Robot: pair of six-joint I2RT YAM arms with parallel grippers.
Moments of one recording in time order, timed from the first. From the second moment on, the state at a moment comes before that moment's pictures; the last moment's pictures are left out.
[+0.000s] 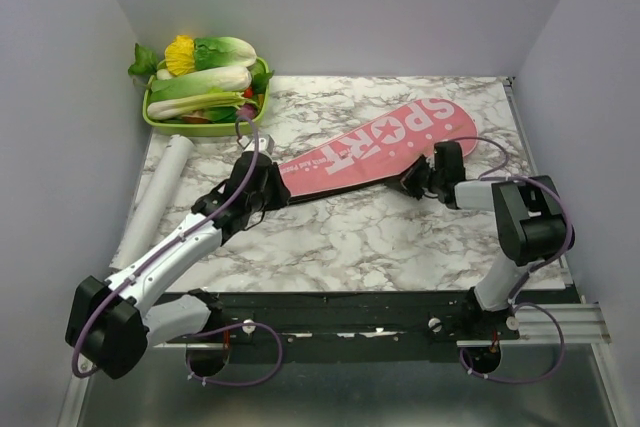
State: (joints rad) left arm -0.57 1.09 0.77 -0.29 -0.08 -0.59; right arm 0.21 1.76 0.73 0.30 -0.41 0.97
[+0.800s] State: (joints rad) left arm -0.24 1.35 0.76 -0.30 -0.19 -0.61; right arm 0.12 1.66 0.73 0.18 -0.45 0.78
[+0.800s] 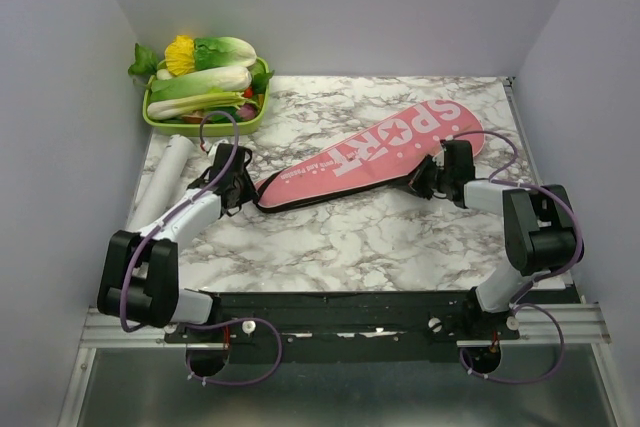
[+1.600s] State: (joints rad) left arm -0.22 1.50 0.71 -0.02 -0.12 -0.63; right arm 0.12 1.71 0.74 0.18 -0.52 0.73
